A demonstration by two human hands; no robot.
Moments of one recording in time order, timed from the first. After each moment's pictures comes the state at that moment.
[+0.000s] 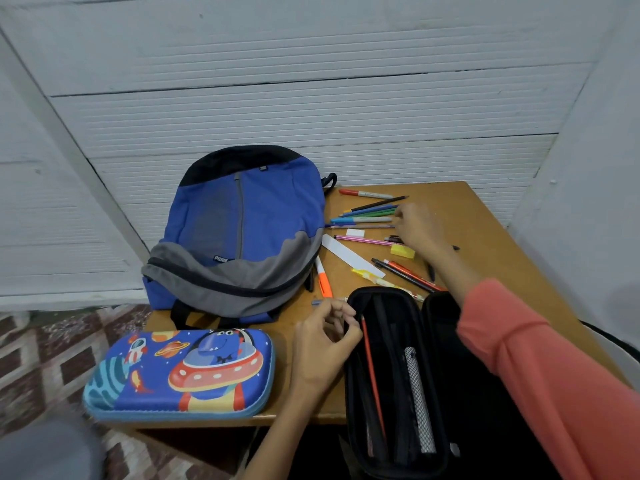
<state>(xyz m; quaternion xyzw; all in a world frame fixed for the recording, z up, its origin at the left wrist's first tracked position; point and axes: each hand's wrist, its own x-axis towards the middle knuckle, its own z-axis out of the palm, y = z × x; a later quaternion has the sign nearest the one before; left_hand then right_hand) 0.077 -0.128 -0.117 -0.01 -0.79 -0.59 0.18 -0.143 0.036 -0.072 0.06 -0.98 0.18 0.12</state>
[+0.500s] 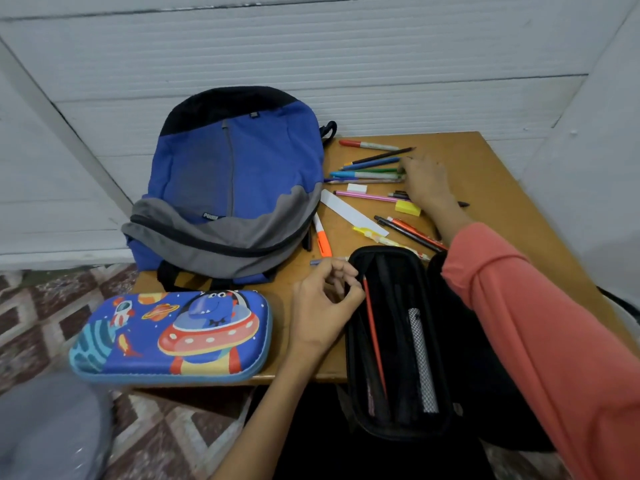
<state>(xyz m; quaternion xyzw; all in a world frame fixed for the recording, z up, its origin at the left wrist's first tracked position) 0.074 -0.126 -0.119 0.00 -0.78 -0.60 0.19 -0.179 0.043 -0.101 0.10 -0.99 0.03 0.13</state>
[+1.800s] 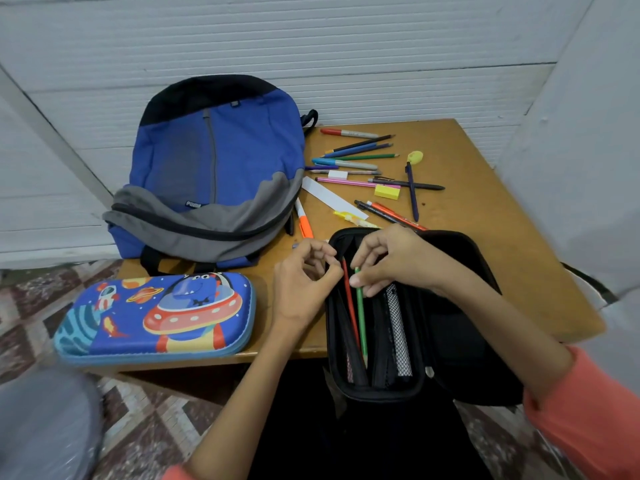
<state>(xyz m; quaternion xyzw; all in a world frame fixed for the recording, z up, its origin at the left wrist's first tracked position) 0.076 -0.126 -0.118 0.00 -0.78 -0.60 0.18 0.036 0.039 -0.050 0.12 -0.81 0.51 -0.28</state>
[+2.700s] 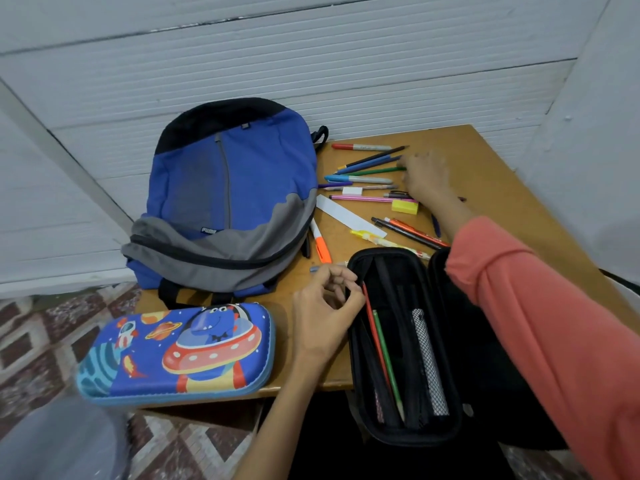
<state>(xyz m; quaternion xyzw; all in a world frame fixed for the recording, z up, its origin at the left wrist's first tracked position) 0.075 -0.128 -0.118 0.00 -0.79 -0.59 0.17 -0.172 0.046 -0.088 0.04 -0.99 0.07 0.09</state>
